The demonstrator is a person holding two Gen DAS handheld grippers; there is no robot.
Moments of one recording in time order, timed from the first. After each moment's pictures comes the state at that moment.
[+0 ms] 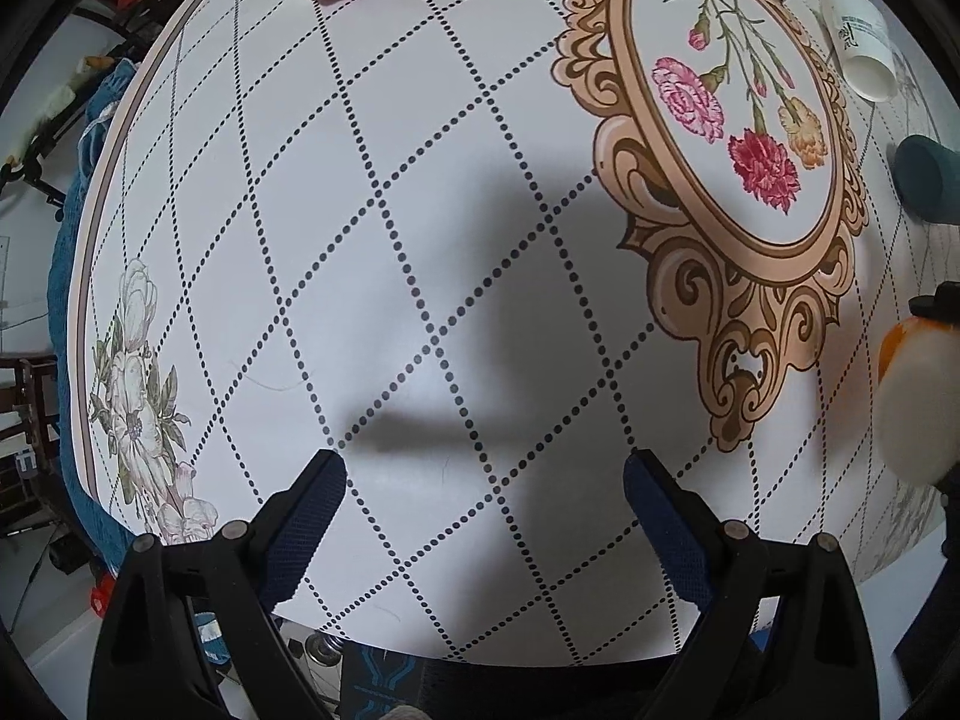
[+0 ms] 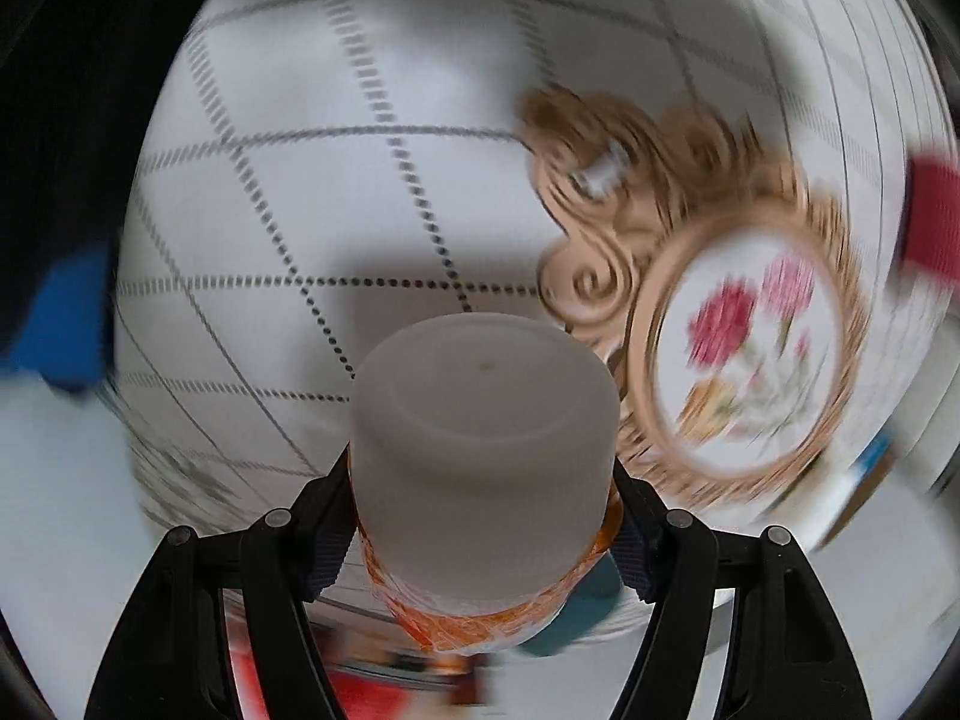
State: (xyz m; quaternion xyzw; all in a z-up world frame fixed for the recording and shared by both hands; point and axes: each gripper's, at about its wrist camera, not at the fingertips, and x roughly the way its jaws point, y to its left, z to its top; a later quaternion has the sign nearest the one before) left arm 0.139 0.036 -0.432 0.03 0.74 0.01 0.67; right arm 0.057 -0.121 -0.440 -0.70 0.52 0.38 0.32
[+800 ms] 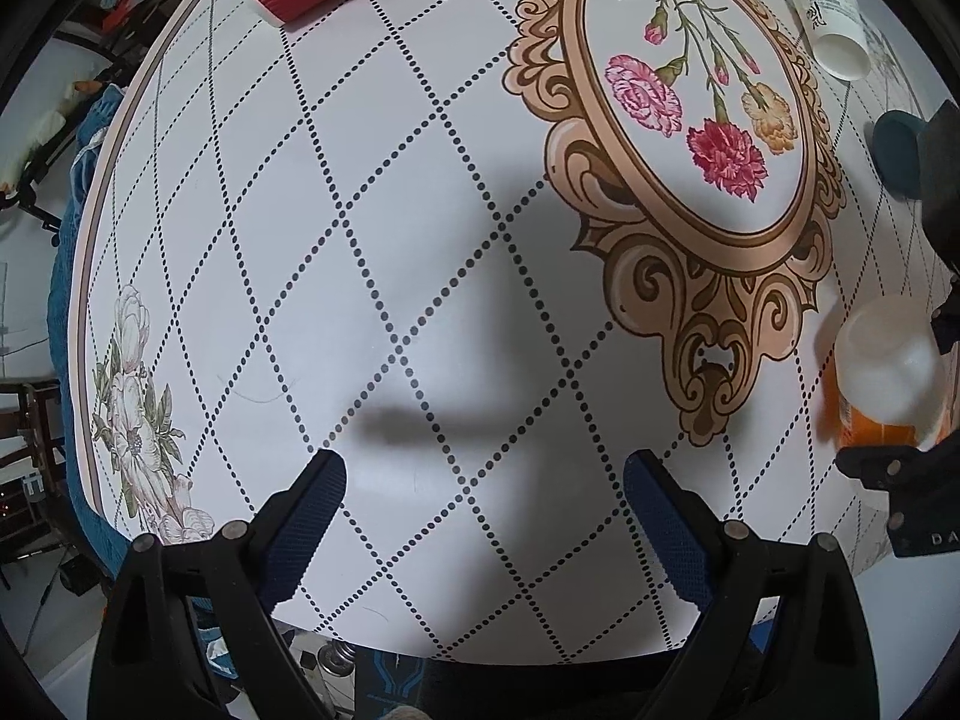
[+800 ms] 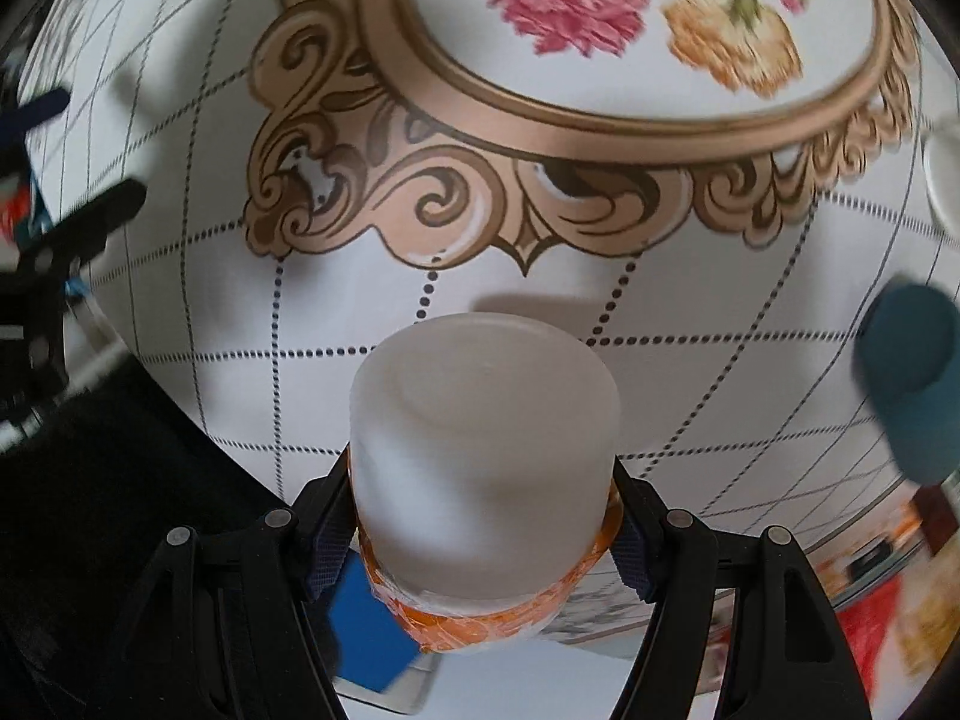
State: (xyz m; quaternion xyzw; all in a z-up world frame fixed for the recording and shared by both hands) left arm 0.143 -0.007 -0.424 0.05 0.74 0.00 0.68; right arm 0.185 -0.167 -0.464 -0.24 0.83 0.20 0.46
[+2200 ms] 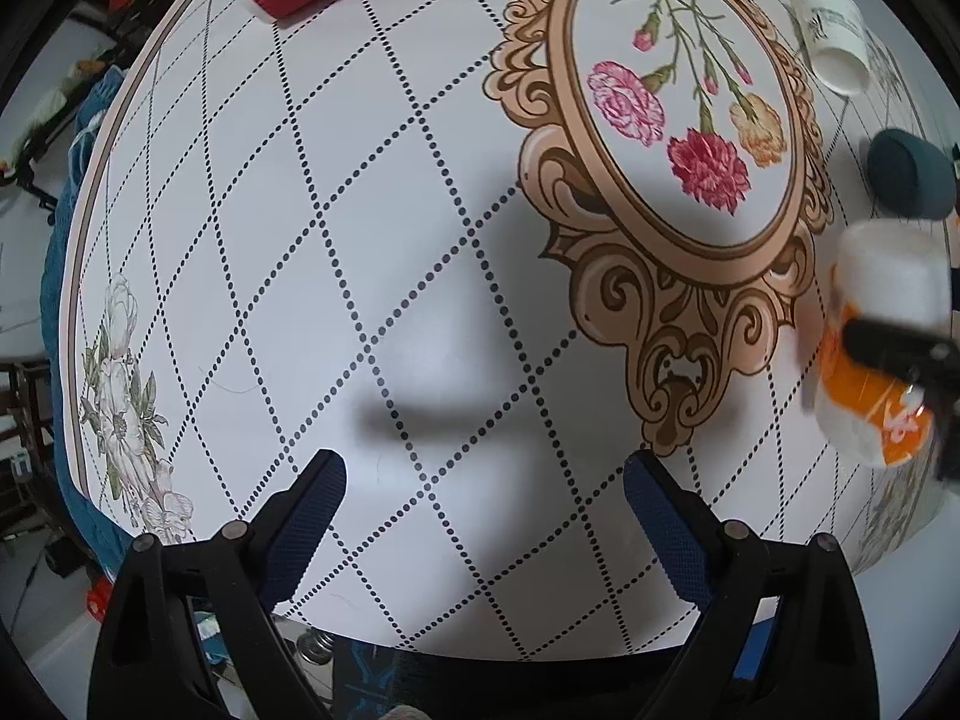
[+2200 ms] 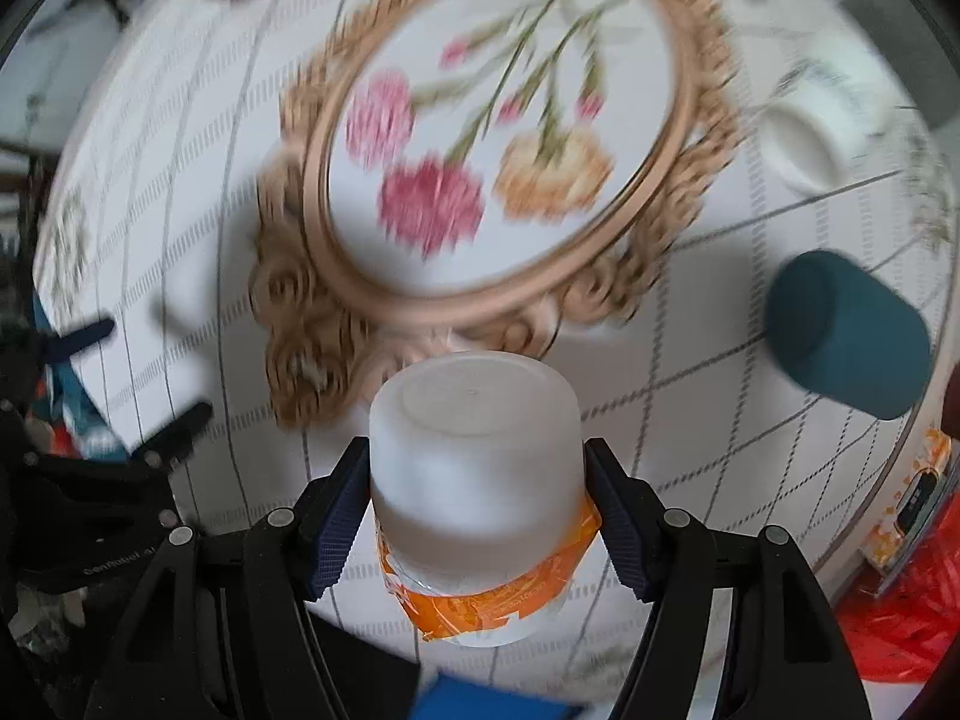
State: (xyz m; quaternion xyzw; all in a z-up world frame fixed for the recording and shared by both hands) left arm 0.143 -0.016 -0.419 0.02 0.74 0.00 0.67; right arm 0.245 -0.206 -0.387 -0.10 0.71 0.14 0.68
